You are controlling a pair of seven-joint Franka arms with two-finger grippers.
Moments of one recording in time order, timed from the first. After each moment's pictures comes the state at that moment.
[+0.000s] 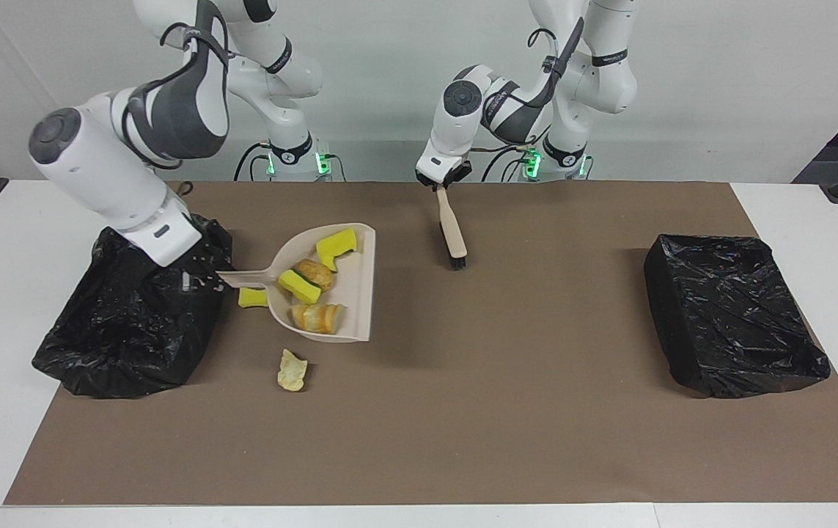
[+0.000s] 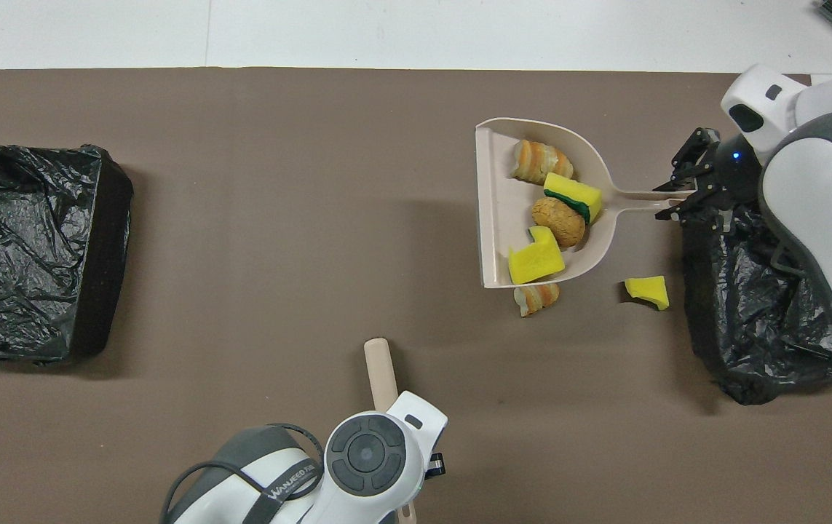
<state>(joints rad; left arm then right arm) -0.78 -0.08 -0.16 -2.35 -0.34 2.09 -0.88 -0.08 0.26 -0.02 -1.51 0.19 1.69 -1.62</state>
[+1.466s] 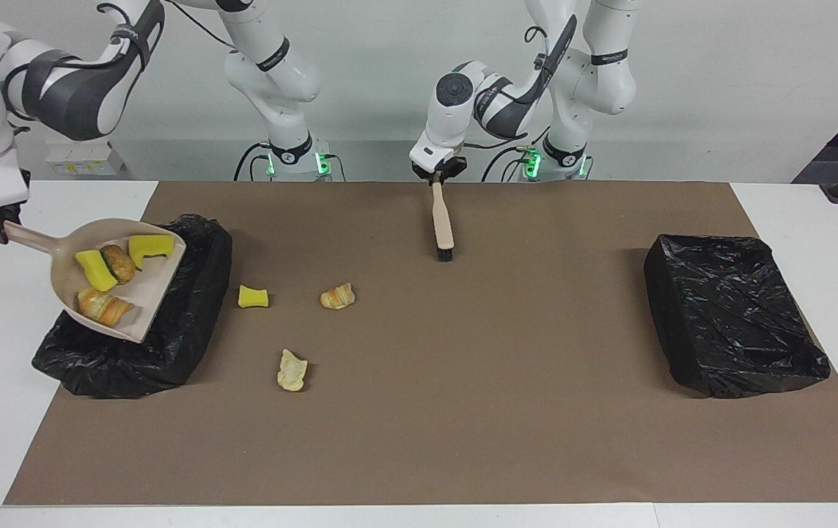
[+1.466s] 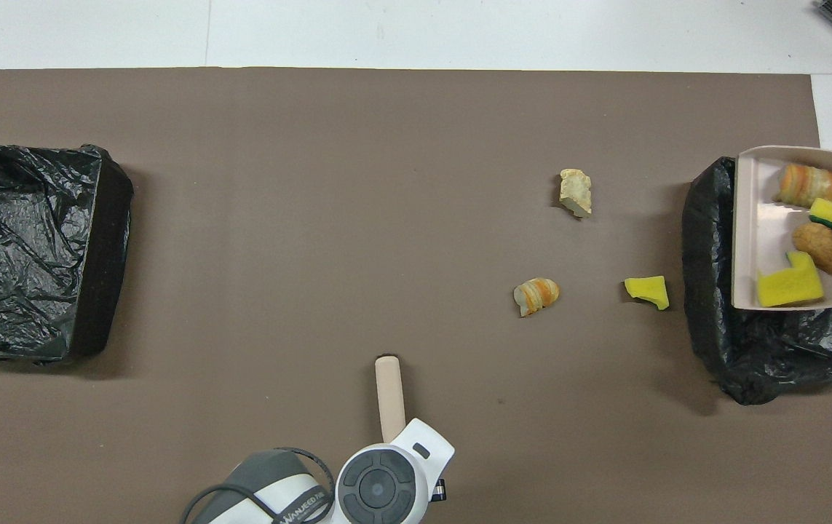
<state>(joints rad) -0.86 -0.11 -0.16 -2.42 -0.34 2.18 -0.83 -0.32 0.19 -0.01 -1.49 -0.51 1.80 -1.72</state>
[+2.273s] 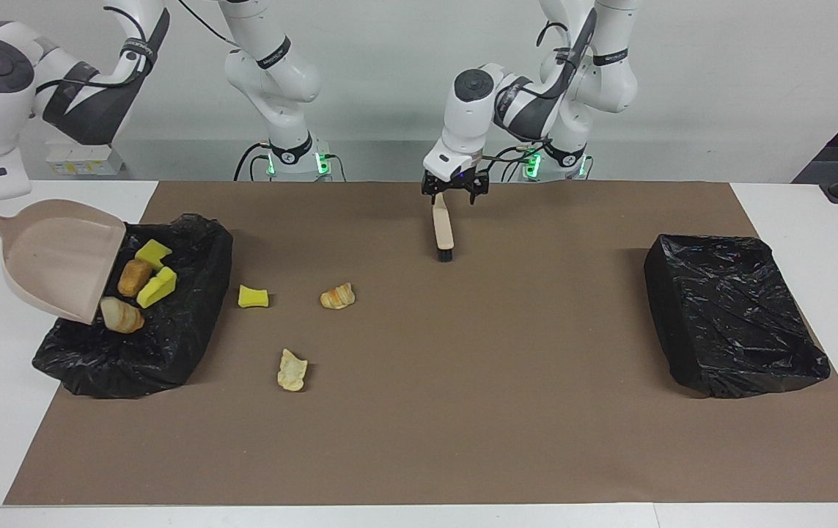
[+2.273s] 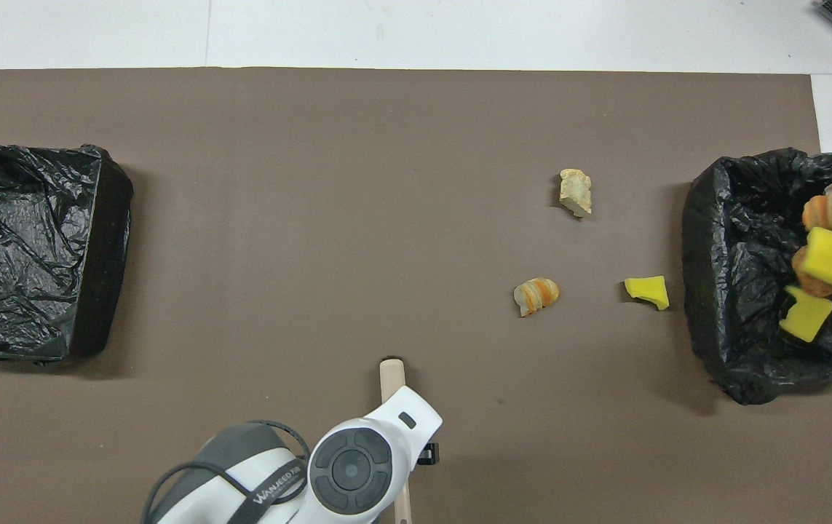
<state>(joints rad) -0.67 -0.10 -0.14 -2.28 -0.07 2.17 -0.72 -0.32 0.12 0.00 -1.61 -0.87 1.91 -1.72</state>
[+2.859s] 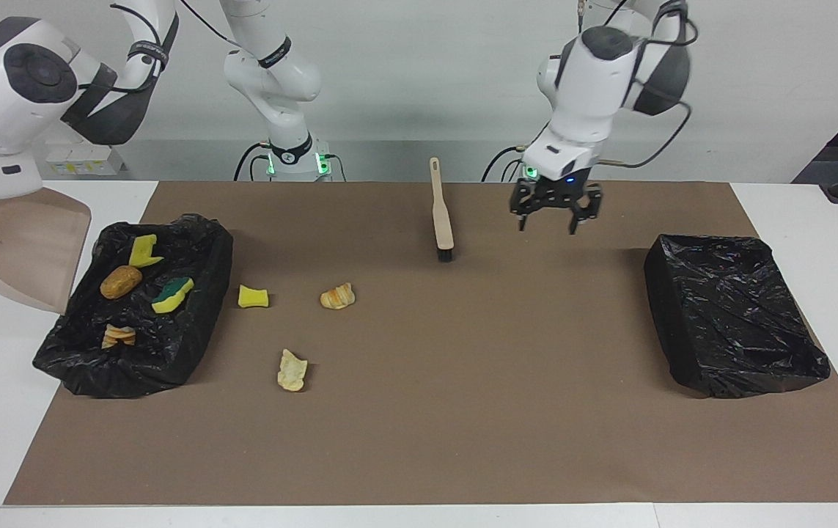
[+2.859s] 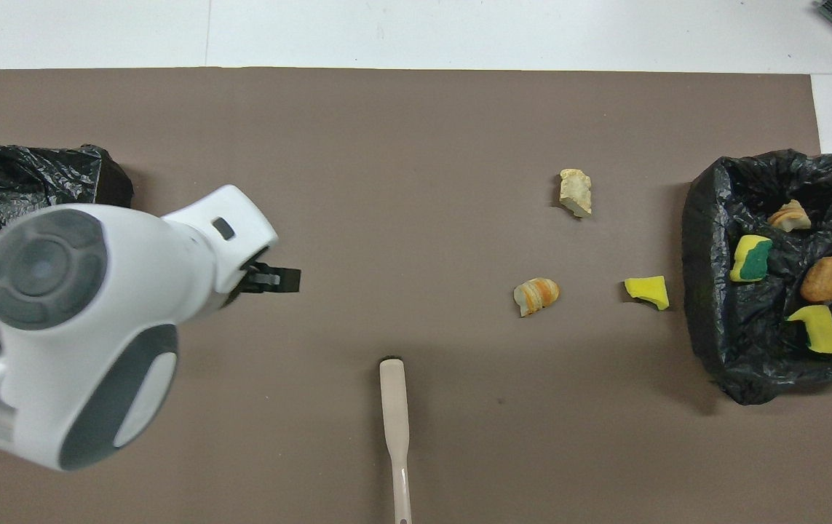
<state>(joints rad) -0.27 -0.08 -0.13 -1.87 0.05 1.96 -0.25 -0.28 0.09 0.00 -1.62 -1.07 1.91 -1.72</state>
